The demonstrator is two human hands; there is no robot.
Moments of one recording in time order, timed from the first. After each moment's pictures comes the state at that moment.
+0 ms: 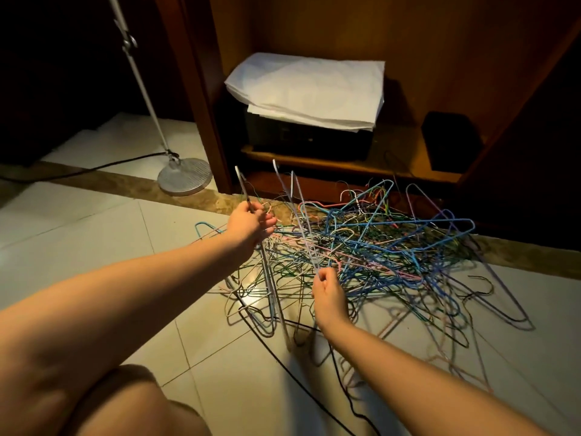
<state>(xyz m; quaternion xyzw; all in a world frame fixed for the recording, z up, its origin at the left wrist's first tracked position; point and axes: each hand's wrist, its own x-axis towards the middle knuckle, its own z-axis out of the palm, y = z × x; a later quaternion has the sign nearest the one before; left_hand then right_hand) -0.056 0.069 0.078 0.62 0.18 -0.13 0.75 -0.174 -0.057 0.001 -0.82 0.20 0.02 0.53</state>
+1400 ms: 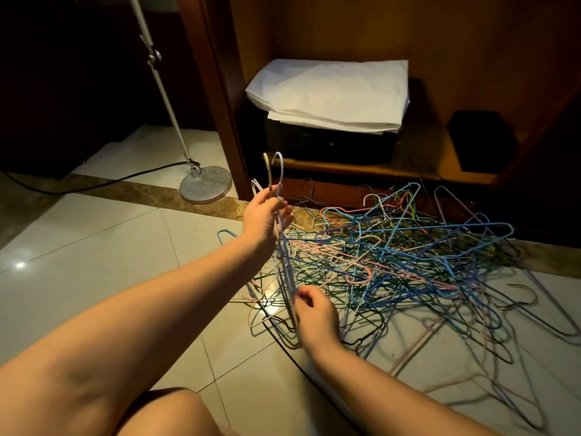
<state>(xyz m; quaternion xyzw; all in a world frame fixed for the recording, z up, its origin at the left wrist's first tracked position) -0.049 0.082 0.098 0.54 0.12 -0.06 0.83 -0.181 0.013 0.027 -0.74 0.19 0.04 0.65</state>
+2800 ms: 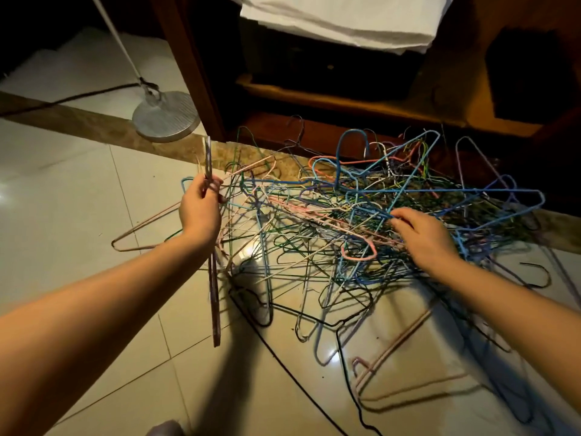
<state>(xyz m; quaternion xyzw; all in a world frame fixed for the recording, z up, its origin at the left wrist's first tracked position) -0.013 0.119 -0.028 0.79 0.20 0.05 0.58 -0.070 -0.205 -0.036 -0.95 0.09 0.02 0.29</state>
